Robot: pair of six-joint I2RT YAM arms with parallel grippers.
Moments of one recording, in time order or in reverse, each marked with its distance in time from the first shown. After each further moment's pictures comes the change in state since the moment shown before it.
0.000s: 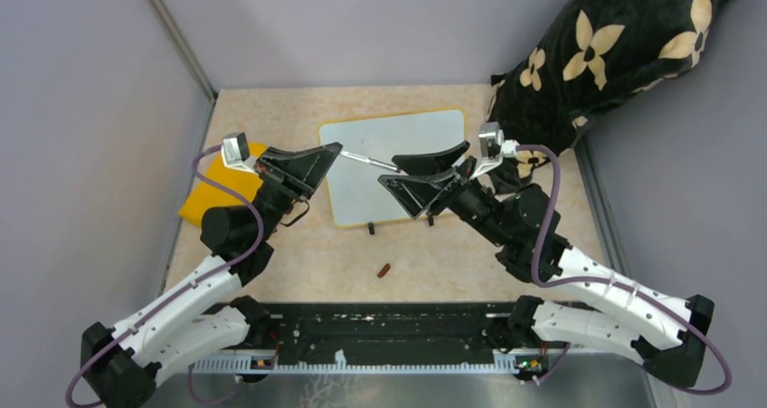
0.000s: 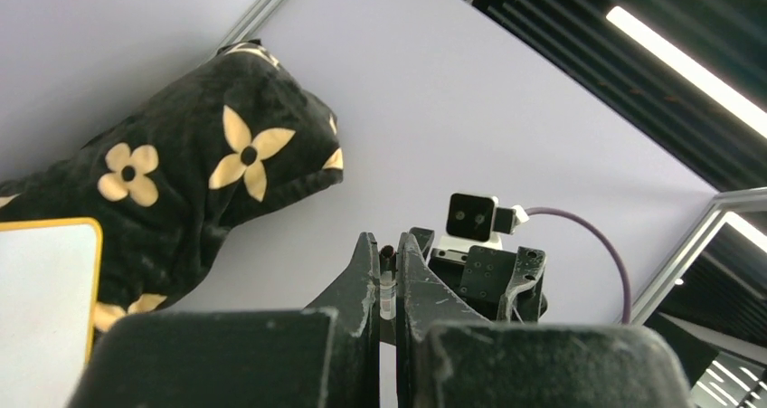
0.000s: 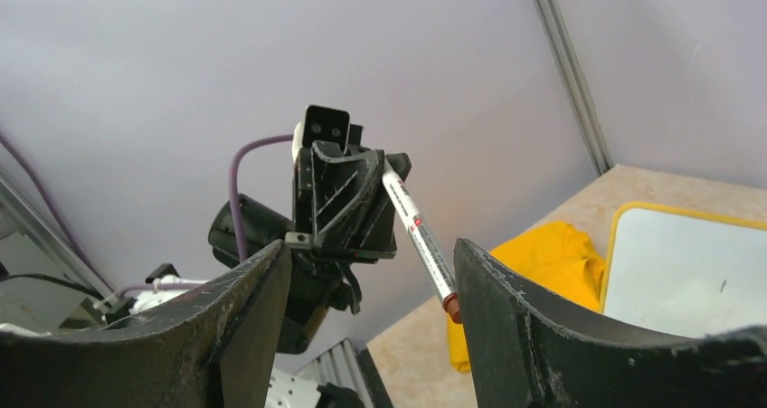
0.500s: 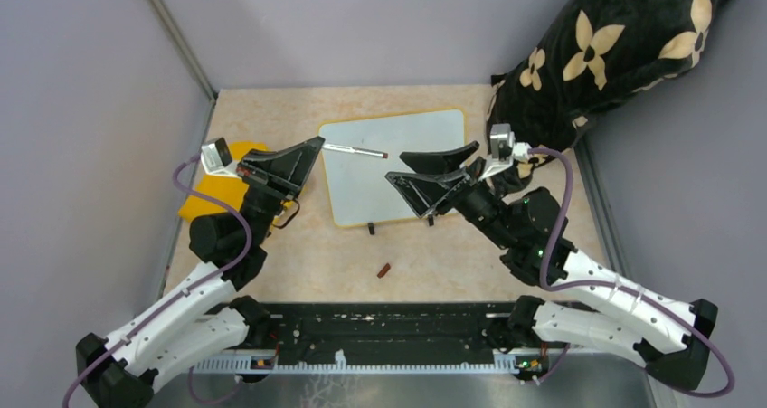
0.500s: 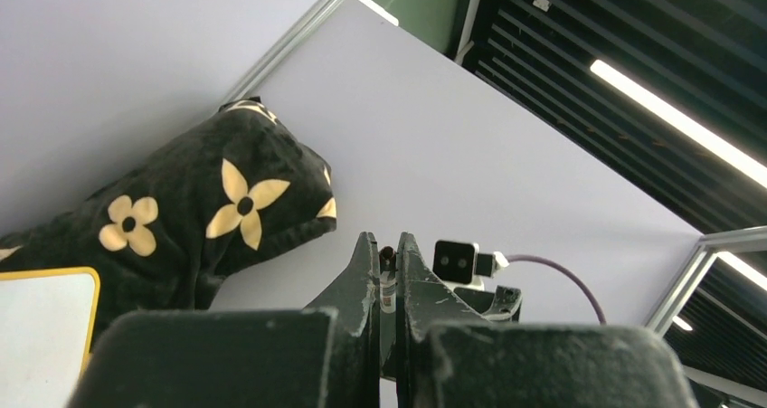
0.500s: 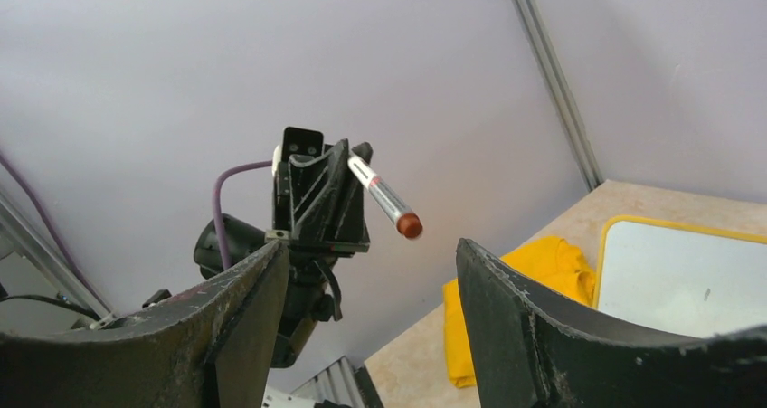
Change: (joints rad) left arm 0.000 -0.053 0.003 0.018 -0.092 -0.005; right arm 0.000 0.000 0.022 0.019 0.024 0.002
